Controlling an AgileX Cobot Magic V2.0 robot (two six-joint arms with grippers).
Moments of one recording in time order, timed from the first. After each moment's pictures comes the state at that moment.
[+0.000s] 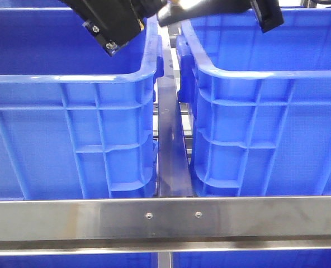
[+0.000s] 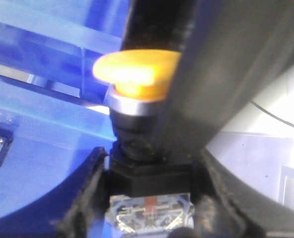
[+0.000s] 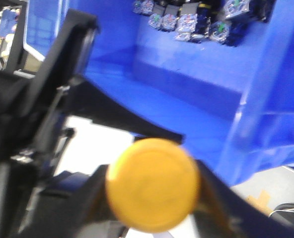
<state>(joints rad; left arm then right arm) -0.52 1.50 -1.37 -0.51 1.14 0.89 0.42 1.39 -1.05 1.16 0.82 -0.43</state>
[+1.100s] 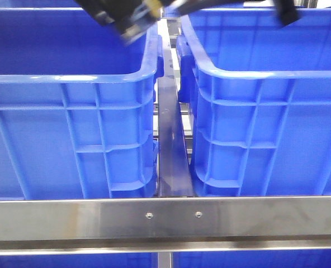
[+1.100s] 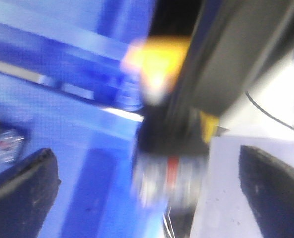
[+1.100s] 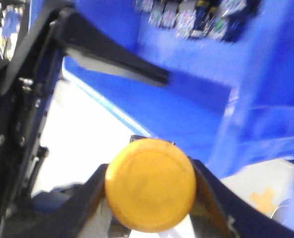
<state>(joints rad) -0.48 1.50 -1.43 -0.50 1.18 0.85 0.31 1.36 -1.05 1.16 0.90 -0.43</state>
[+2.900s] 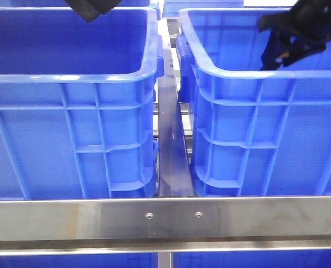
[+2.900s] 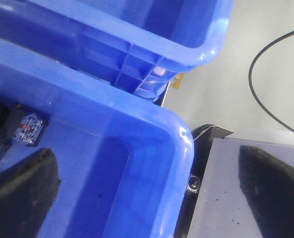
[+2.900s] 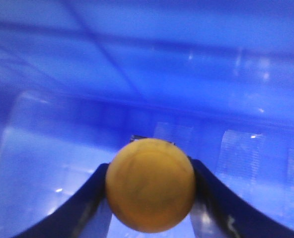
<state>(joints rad) -0.45 1.50 -1.44 -0.49 1.20 0.83 0.04 1.88 -1.48 0.48 0.49 -0.44</state>
